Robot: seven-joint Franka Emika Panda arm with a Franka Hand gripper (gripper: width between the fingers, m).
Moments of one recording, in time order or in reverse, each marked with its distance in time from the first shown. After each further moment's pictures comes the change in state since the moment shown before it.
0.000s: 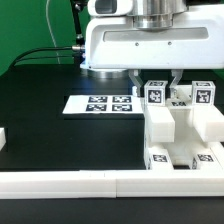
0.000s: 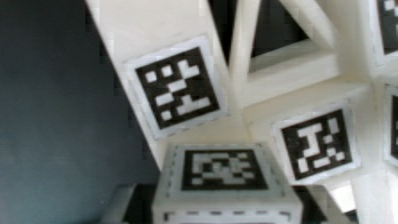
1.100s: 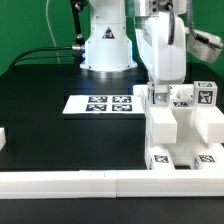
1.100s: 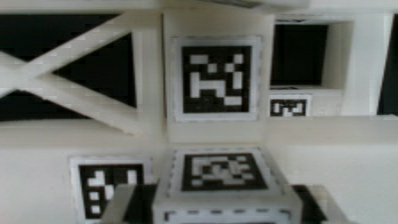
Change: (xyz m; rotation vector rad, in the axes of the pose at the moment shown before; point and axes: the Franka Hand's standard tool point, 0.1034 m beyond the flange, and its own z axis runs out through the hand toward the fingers) arm 0.001 -0.003 0.002 0.015 0.016 1.149
